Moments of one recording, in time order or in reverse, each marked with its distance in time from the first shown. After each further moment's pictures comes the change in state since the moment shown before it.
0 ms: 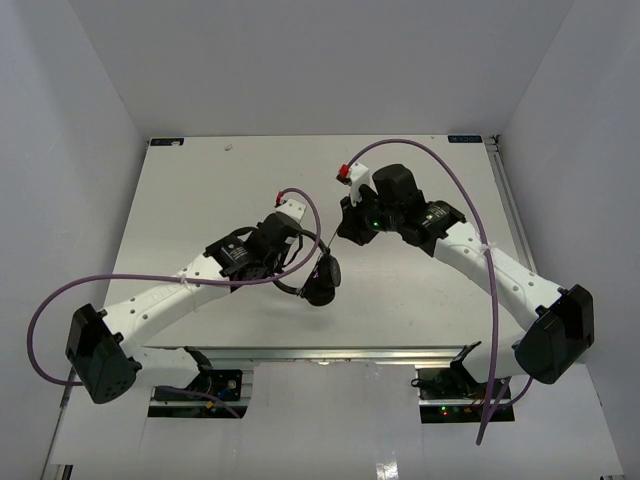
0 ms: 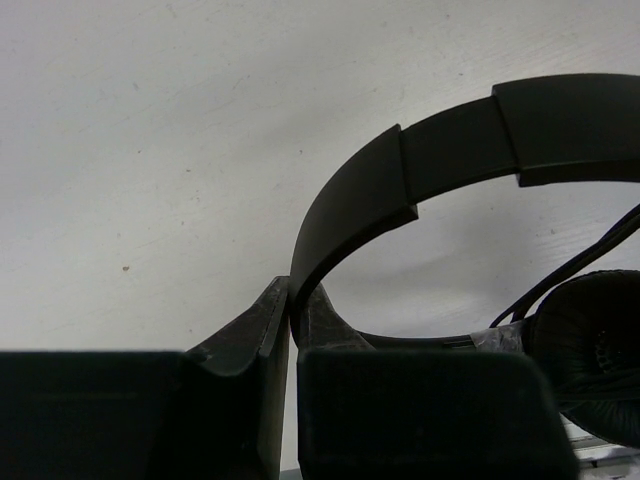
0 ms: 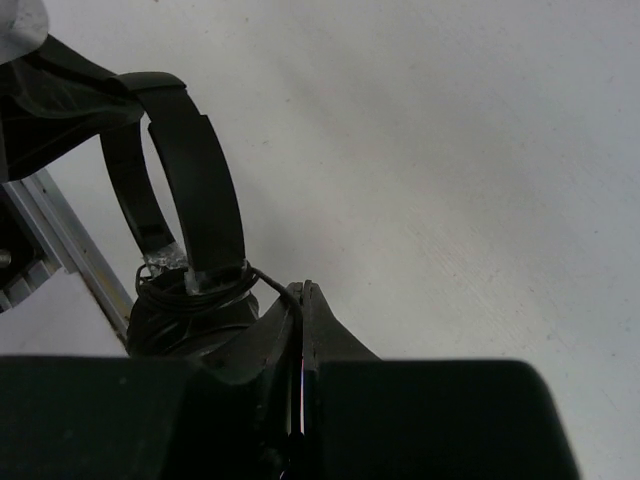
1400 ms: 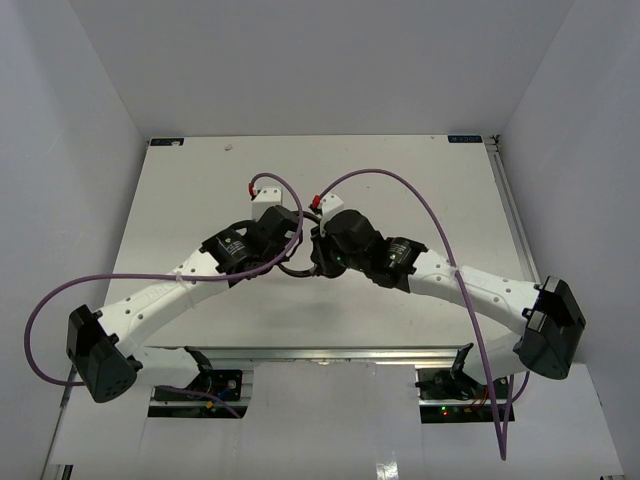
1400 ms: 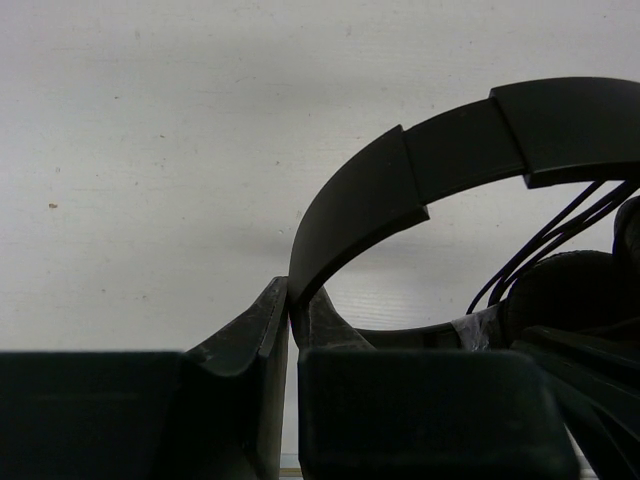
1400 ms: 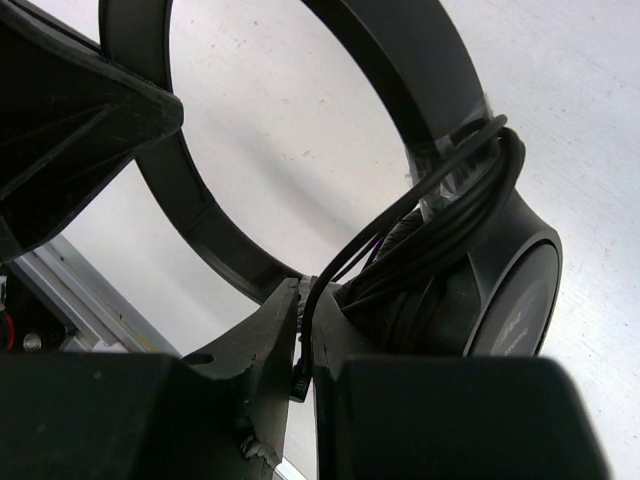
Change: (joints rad) left arm -0.005 0.014 0.090 -0.083 -0.092 -0.432; right arm 0.322 0.027 -0.137 0.190 0.421 0.318
